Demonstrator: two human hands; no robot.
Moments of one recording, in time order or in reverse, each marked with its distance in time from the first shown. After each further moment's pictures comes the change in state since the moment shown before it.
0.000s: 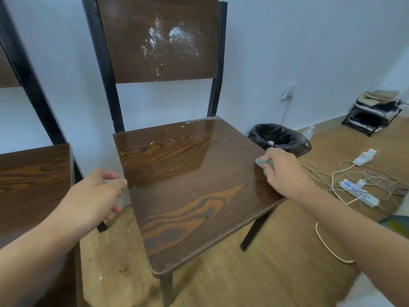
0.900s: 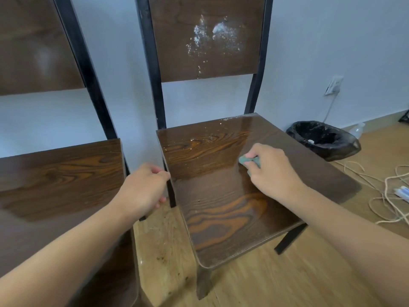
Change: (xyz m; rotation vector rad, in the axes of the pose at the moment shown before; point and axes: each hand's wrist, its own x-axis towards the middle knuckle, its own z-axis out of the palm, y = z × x) left_hand 0.012 0.000 0.000 -0.005 -0.003 -0.014; right_hand -0.002 -0.114 0.033 0.165 -0.051 -0.143
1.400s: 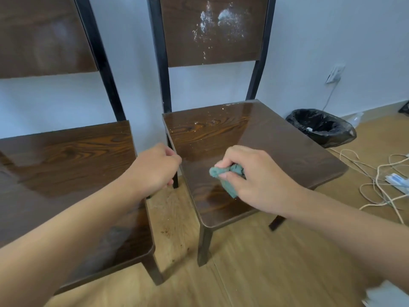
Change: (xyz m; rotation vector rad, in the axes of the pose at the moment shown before) left_hand -0.039 0.013 -0.016 0.152 -0.079 0.118; right_hand -0.076 -0.068 -0.035 0.206 -0.247 -0.315
